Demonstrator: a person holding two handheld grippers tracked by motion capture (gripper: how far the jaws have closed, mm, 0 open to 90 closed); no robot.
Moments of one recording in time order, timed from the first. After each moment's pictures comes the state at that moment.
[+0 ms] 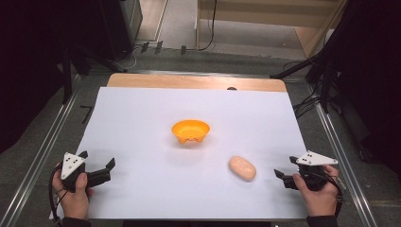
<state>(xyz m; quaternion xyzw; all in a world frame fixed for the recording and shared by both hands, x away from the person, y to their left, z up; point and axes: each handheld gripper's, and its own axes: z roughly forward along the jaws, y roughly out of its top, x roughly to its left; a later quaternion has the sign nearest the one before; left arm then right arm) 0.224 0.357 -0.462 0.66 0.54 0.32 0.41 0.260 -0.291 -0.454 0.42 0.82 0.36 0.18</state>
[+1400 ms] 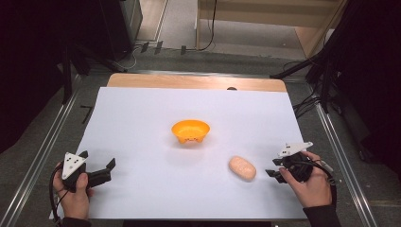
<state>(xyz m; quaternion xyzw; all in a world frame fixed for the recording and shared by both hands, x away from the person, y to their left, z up) 0.224 0.356 -0.462 0.66 0.54 0.33 0.41 0.286 -0.255 -0.432 0.34 0.90 0.27 0.08</state>
